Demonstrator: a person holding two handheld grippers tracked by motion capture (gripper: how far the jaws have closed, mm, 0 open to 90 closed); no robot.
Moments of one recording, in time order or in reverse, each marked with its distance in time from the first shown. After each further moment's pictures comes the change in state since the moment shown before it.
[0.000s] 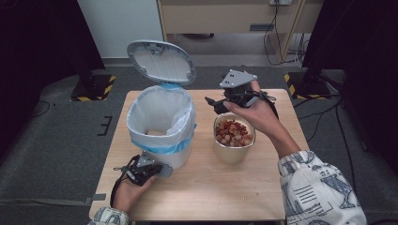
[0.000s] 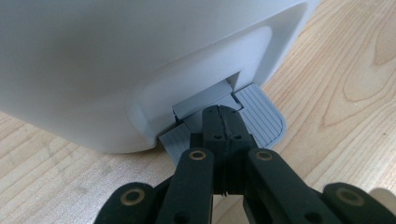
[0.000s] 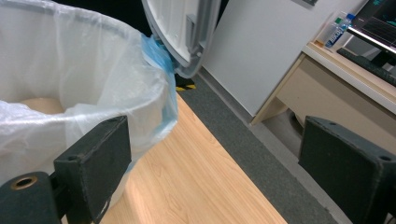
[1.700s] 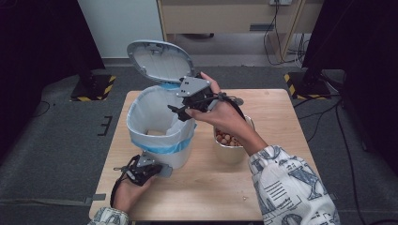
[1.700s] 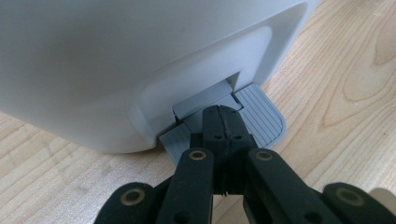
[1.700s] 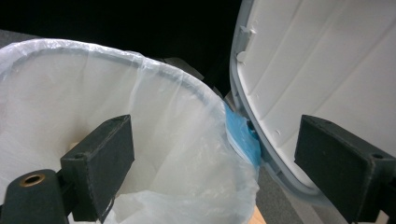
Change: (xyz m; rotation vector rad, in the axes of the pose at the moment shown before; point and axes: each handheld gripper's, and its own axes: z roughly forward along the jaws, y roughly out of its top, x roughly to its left) left arm 0.000 0.000 0.000 0.002 0.000 0.001; right arm 0.068 0.057 0.049 -0.066 0.137 -0.177
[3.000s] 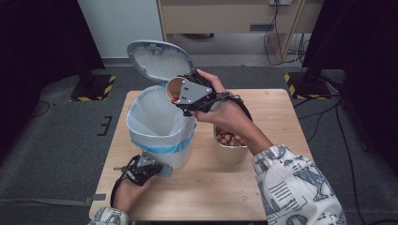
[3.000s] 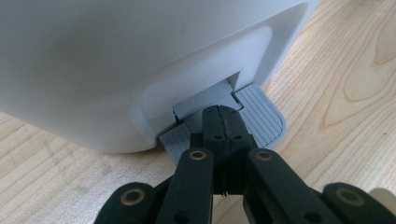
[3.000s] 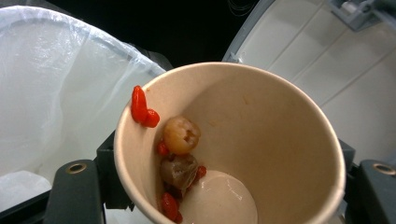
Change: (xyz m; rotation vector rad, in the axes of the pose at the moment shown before) left arm 0.000 0.000 0.000 0.001 0.002 -0.001; right arm 0.001 0.011 -0.016 -0.026 -0.057 -0.292
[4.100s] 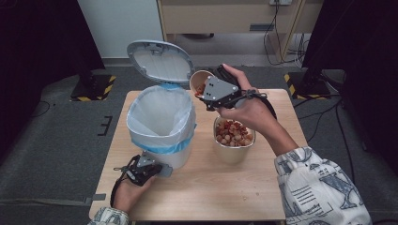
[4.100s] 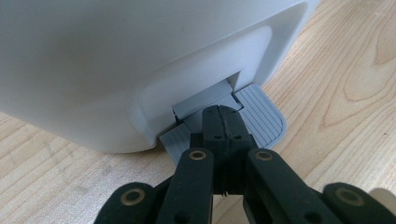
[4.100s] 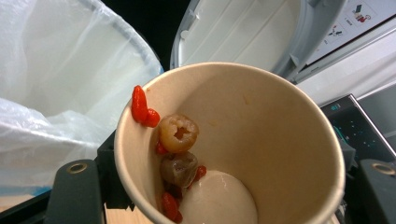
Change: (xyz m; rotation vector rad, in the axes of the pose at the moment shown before) left arm 0.000 0.000 0.000 0.002 0.002 0.002; right arm -0.024 -0.026 -0.047 0.075 -0.092 -0.052
